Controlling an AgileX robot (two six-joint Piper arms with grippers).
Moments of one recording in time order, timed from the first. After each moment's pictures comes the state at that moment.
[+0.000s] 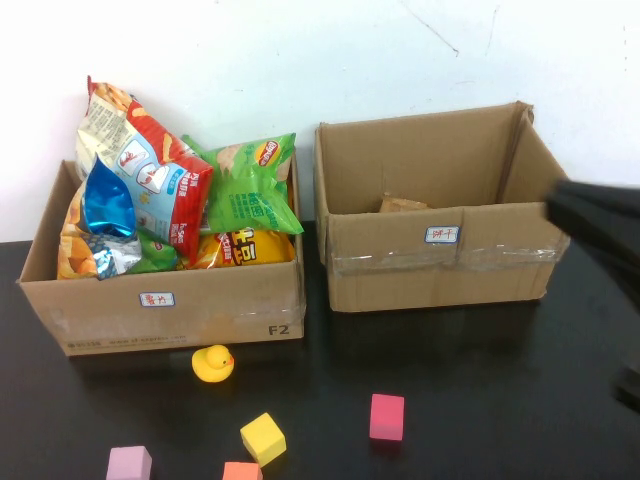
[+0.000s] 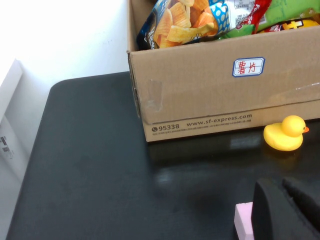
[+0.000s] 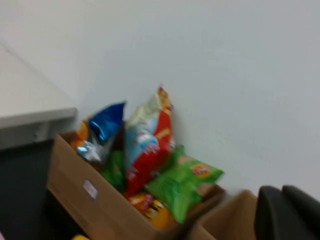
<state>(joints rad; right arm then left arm) 0.72 0.86 -0.69 1.69 0.02 -2.02 -0.04 -0.01 0.02 -0.01 0.38 0.05</state>
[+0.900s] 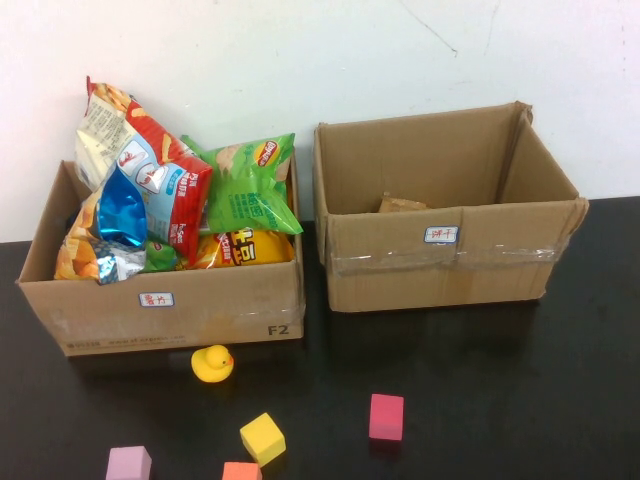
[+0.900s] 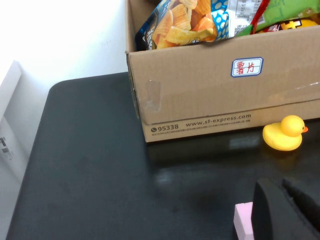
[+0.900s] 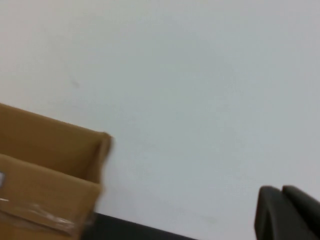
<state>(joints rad) 0.26 0.24 -0.25 1.77 -0.27 -2.16 -0.04 -0.01 0.02 -0.01 0.38 0.05</state>
